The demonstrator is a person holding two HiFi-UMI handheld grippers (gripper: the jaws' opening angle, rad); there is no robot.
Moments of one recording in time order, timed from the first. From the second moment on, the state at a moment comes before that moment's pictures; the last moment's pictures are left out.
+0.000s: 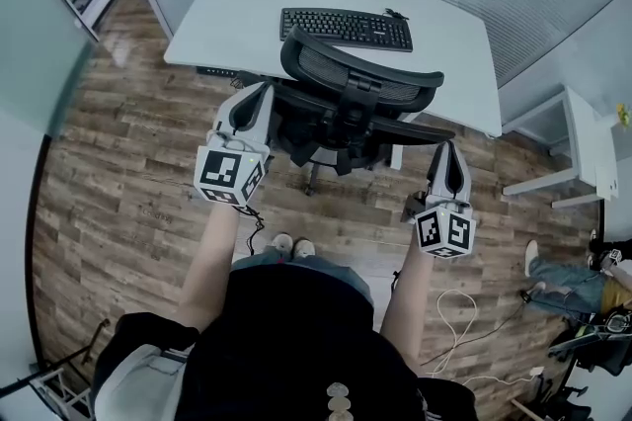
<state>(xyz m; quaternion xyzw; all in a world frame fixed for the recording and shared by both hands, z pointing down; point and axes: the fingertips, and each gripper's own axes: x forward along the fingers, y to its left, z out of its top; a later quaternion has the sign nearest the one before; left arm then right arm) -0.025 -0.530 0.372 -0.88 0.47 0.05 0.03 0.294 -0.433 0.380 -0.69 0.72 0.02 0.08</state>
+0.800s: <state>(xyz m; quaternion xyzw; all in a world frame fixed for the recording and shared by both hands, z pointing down) -0.011 -0.517 0.378 -0.89 0.46 0.02 0.04 0.285 -0.425 0.388 -0.67 0.73 0.01 0.07</state>
